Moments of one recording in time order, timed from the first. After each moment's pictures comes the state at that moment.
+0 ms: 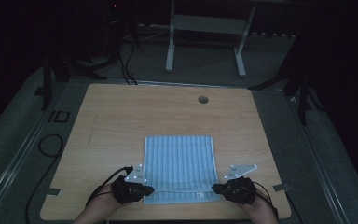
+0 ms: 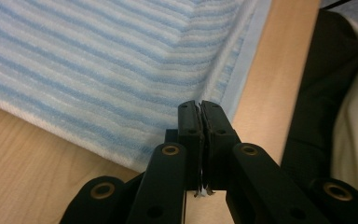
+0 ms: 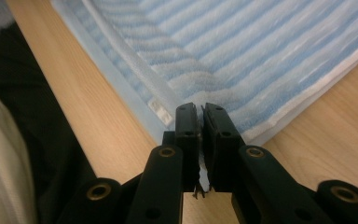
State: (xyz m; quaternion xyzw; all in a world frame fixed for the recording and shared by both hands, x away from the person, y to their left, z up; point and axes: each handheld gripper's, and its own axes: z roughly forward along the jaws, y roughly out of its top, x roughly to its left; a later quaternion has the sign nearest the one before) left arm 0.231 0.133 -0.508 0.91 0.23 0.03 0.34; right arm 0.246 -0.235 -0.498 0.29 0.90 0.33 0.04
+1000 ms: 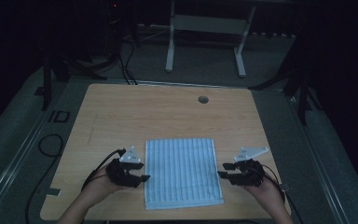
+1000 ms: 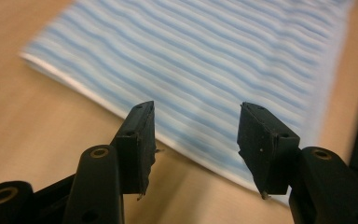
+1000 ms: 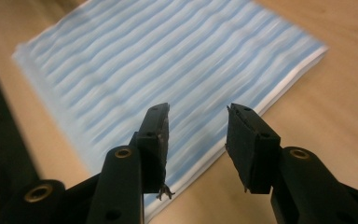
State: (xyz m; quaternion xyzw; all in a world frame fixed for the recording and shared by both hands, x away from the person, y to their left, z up) left arm 0.288 0.156 -0.494 0.89 0.30 0.07 0.35; right arm 0.297 -0.255 -0.473 0.31 0.88 0.35 0.07
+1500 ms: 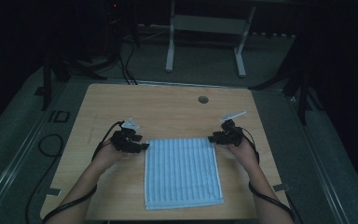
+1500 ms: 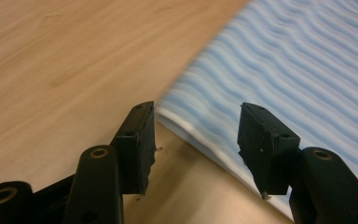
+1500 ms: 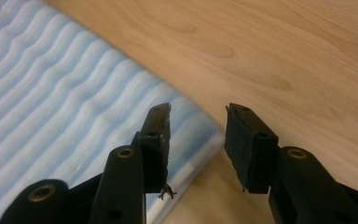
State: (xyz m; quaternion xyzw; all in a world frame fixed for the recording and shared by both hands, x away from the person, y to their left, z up) left arm 0.391 0.172 -0.518 0.86 0.36 0.07 0.36; right arm 0.443 -0.229 -0.513 0.38 0.86 0.32 0.06
